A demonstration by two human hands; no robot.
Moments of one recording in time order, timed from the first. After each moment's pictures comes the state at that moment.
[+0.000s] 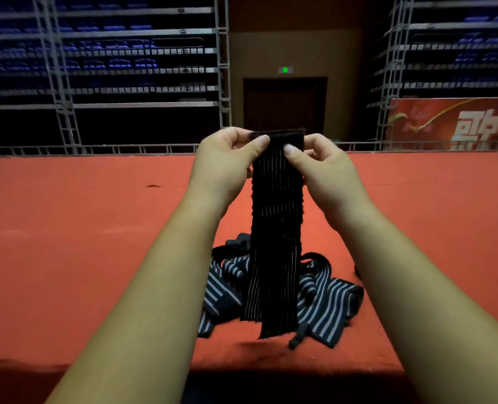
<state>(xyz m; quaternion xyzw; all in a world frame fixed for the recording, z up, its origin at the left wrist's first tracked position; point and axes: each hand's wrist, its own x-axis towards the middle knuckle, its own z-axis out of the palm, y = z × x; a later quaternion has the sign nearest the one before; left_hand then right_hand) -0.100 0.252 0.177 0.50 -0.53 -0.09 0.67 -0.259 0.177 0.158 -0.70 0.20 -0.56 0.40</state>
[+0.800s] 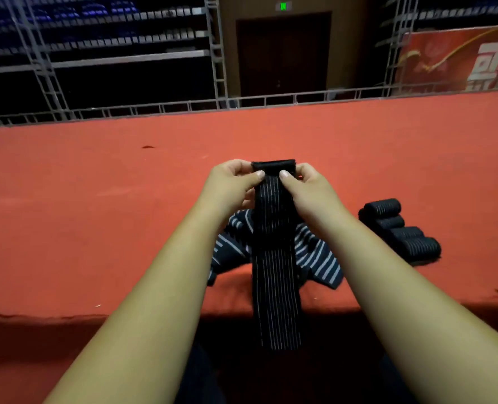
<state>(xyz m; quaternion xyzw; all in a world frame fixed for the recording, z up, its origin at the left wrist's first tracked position) -0.083 0.211 0.045 0.58 -0.47 -0.30 0.59 -0.238 0.142 0.022 -0.66 0.35 -0.46 0.48</state>
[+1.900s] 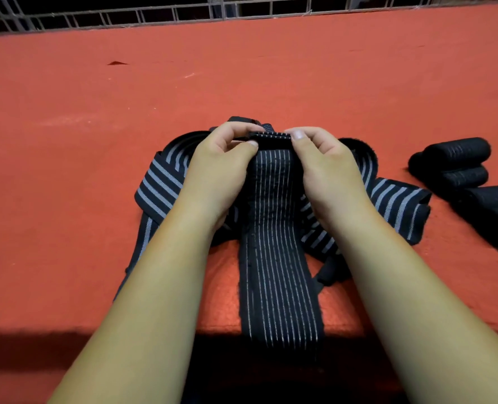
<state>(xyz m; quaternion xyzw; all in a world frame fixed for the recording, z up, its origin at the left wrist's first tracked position) -0.046 0.121 -0.084 0.58 -0.42 -0.29 0.63 -0.195 0.058 -0.093 -0.61 0.37 -0.48 0.51</state>
